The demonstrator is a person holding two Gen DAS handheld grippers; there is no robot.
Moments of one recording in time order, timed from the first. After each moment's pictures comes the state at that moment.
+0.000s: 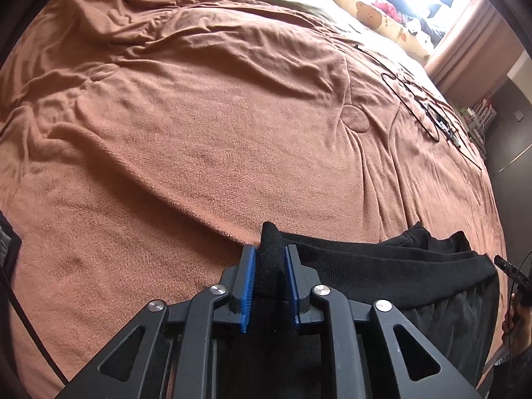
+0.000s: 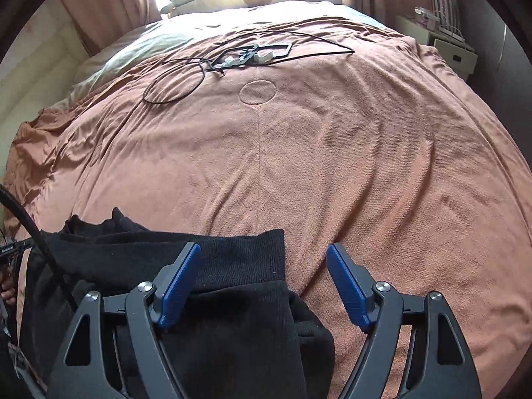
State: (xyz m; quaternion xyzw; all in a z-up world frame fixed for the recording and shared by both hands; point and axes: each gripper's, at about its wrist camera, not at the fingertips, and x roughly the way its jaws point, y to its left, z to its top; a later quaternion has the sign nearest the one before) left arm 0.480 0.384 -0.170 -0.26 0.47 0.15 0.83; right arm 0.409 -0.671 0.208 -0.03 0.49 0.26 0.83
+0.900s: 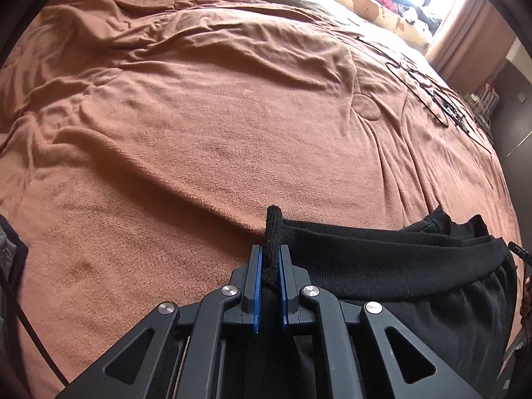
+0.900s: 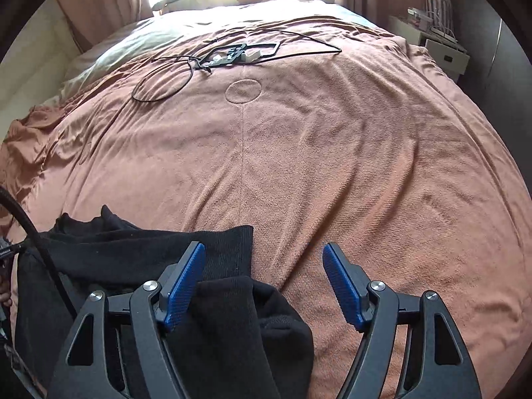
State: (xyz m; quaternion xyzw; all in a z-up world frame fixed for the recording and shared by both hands) left arm 0.473 0.389 -0.184 -0.22 0.49 0.16 0.83; right arm 0.404 -0.684 0.216 -0.04 0.49 0.23 0.84
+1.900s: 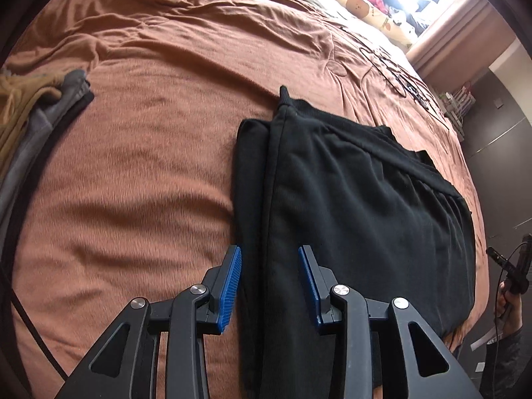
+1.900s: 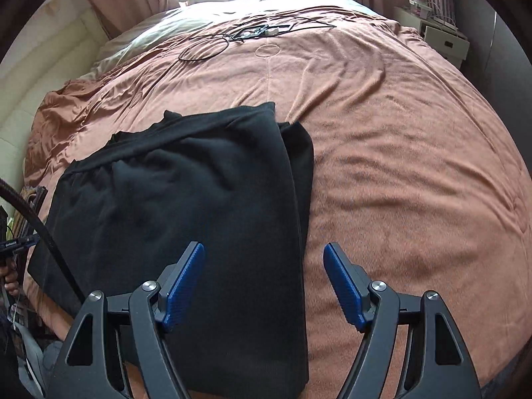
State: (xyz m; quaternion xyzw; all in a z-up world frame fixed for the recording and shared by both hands) left arm 0.304 0.338 -0.162 -0.29 0.49 0.11 0.81; right arm 0.246 -0.785 0.243 -0.04 0.50 0.27 0.82
